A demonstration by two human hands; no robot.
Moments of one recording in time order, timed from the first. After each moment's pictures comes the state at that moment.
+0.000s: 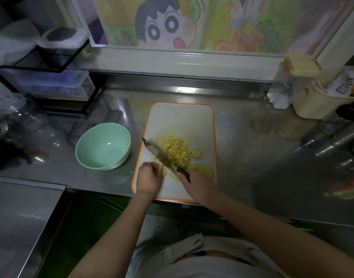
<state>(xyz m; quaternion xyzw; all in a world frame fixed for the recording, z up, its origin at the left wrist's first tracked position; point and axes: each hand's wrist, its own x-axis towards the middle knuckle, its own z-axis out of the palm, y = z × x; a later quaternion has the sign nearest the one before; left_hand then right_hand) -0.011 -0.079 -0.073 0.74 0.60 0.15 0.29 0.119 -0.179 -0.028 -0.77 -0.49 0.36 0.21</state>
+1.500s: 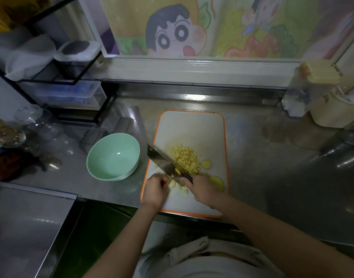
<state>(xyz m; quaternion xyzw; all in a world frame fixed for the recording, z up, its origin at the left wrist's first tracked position) -0.018 -0.071 -0.078 0.76 0.57 0.13 0.30 0.130 -0.138 -0.043 -0.75 -0.51 0.40 0.14</state>
